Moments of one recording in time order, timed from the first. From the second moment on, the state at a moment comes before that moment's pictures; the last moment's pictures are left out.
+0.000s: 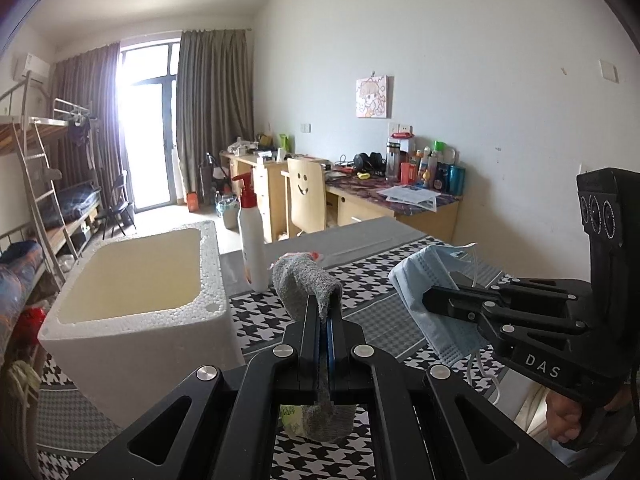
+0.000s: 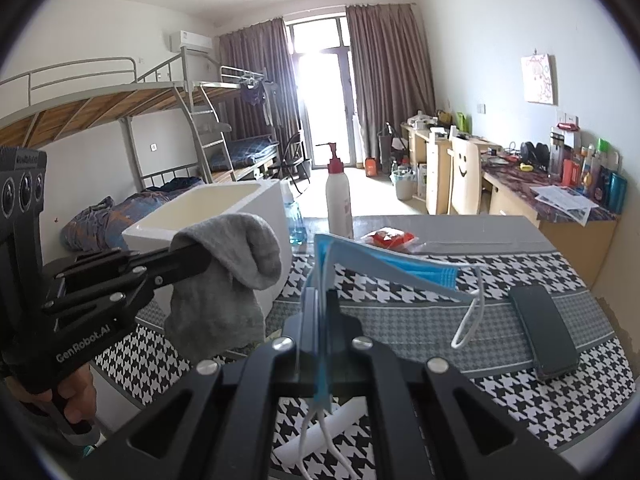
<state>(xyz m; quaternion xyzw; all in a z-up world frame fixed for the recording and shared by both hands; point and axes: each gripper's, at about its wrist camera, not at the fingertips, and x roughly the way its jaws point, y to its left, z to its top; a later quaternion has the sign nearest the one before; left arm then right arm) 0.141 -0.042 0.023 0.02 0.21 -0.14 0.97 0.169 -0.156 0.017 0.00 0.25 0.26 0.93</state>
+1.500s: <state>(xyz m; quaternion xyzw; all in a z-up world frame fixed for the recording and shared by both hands) 0.141 -0.023 0.074 0.03 0.14 -0.11 0.98 0.174 -0.137 0.059 0.00 0.19 0.28 0.94</state>
